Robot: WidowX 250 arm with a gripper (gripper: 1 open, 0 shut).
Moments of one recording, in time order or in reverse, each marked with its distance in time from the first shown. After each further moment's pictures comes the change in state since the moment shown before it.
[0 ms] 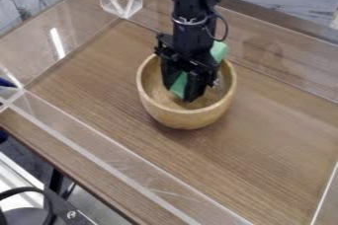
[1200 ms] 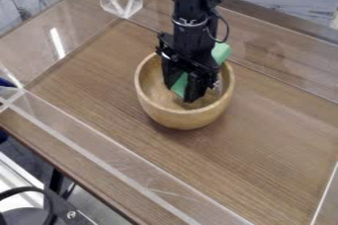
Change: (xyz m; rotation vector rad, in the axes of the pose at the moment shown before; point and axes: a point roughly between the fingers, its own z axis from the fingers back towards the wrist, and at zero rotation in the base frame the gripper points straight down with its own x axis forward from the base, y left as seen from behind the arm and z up) arm -0.002 -0.002 0.000 0.022 -0.018 -0.027
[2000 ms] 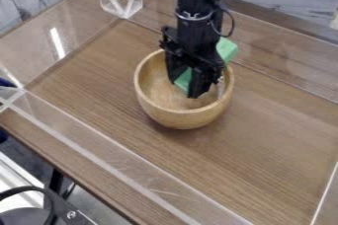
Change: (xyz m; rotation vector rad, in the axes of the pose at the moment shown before) arm 0.001 -0.004 0.010 0.012 -0.030 -0.015
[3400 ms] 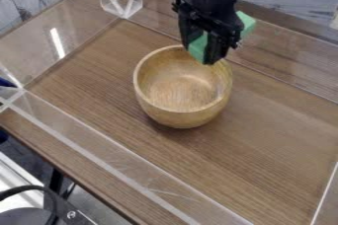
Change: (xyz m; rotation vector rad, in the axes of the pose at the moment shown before) arm 0.018 -0.012 0.048 0.038 -0.106 -0.032
